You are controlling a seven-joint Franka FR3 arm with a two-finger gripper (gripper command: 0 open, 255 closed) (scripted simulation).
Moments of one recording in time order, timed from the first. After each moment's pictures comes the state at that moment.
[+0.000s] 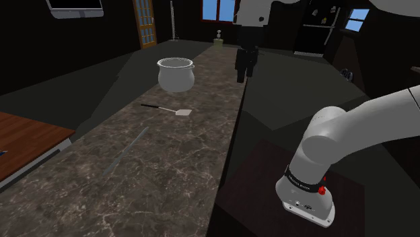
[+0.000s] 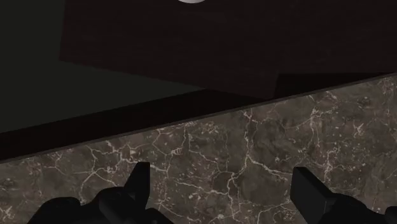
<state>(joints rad) -0.02 -0.77 0.06 -2.31 0.11 1.48 -0.12</state>
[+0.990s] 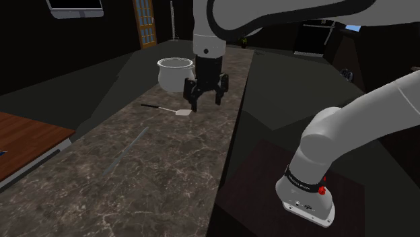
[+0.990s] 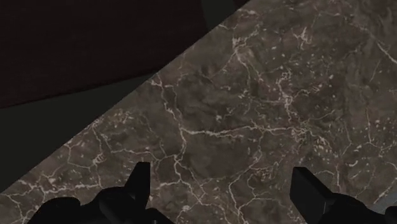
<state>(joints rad) -0.09 -0.61 0.45 -2.33 0.30 1.76 0.53</state>
